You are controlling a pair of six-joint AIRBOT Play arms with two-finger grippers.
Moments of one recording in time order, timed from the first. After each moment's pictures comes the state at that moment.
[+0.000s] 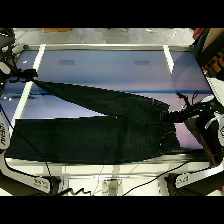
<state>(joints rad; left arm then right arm) 0.28 -1.72 1.78 1.46 -0.92 -1.50 -0.44 -1.72 1.20 -1.01 1.42 0.74</state>
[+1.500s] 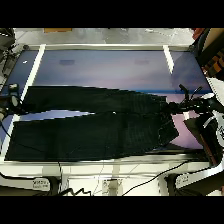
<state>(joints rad) 0.42 -1.57 1.20 1.83 -0.74 -1.59 -0.44 -1.71 1.23 -0.79 1.32 0.83</state>
